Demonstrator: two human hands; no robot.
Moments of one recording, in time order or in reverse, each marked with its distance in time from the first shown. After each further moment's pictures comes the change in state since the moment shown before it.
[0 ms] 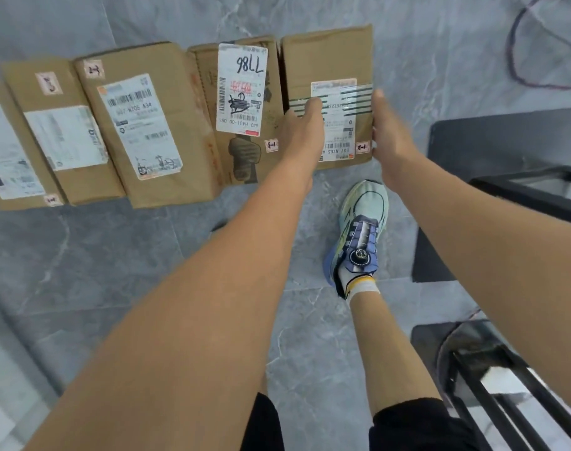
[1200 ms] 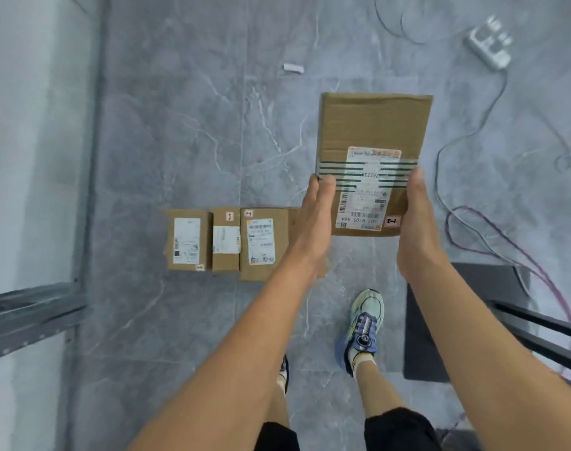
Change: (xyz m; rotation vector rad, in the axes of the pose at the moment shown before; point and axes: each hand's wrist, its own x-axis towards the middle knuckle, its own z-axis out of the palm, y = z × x) left_hand -0.317 0.181 -0.190 -0.221 -0.157 0.421; right_hand -0.284 -0.234 0.022 0.215 0.126 -0.399
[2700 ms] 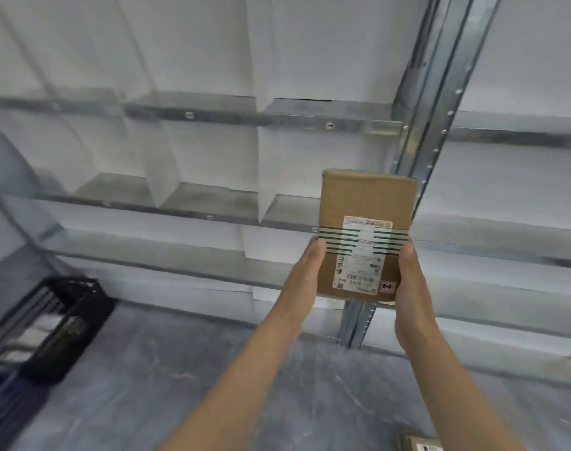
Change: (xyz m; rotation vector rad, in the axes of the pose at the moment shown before) left_hand -0.784 0.009 -0.191 -0.565 1.456 0.556; right_hand -0.752 -0.158 0.162 -0.368 -1.692 -0.648
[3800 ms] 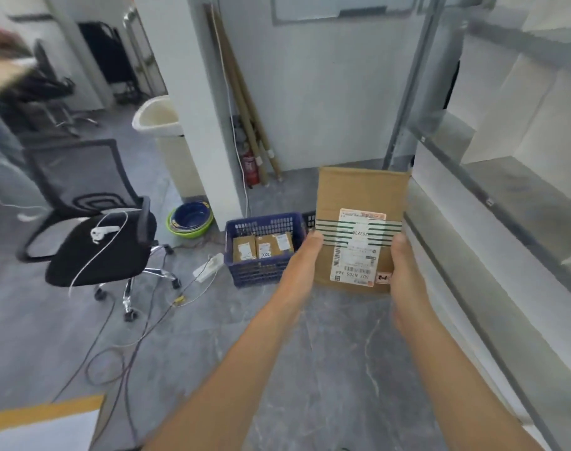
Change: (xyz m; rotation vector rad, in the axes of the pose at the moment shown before) left_hand -0.125 -0.095 -0.520 -0.347 1.342 -0.245; right_hand -0.095 0.070 0.649 -0.122 -1.251 0.184
